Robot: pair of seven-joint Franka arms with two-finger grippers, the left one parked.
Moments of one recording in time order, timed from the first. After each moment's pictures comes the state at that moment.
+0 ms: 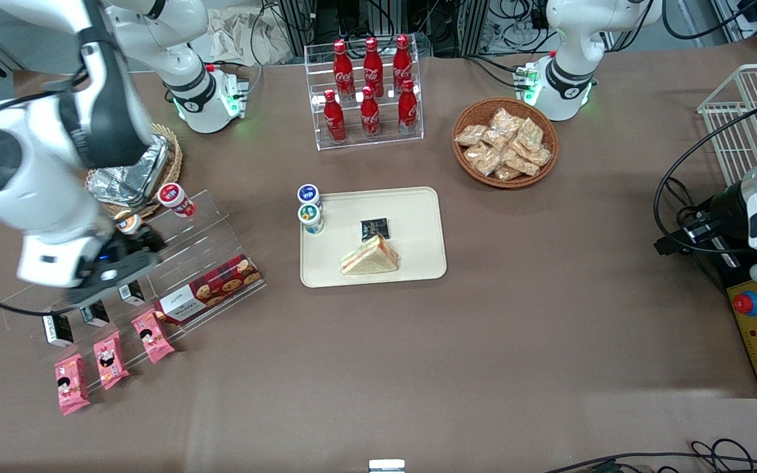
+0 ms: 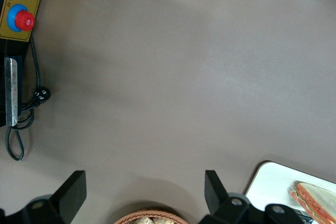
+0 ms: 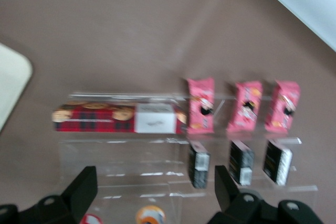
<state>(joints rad) 0.28 0.16 -0.19 -1.67 -0.10 1.87 -0.40</state>
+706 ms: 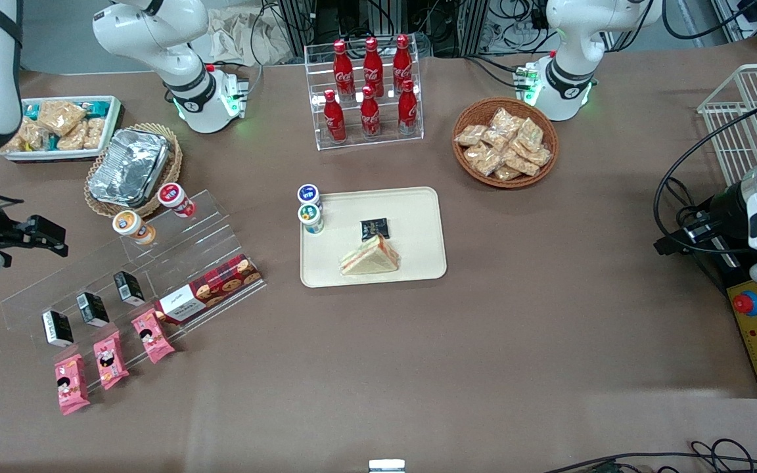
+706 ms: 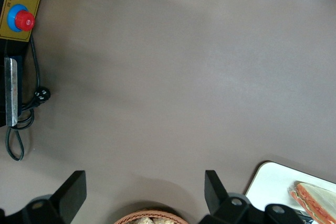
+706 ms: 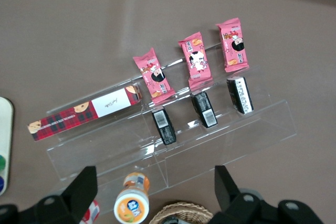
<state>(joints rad) 0.27 0.05 -0.39 -1.68 0.00 1.80 -0.26</state>
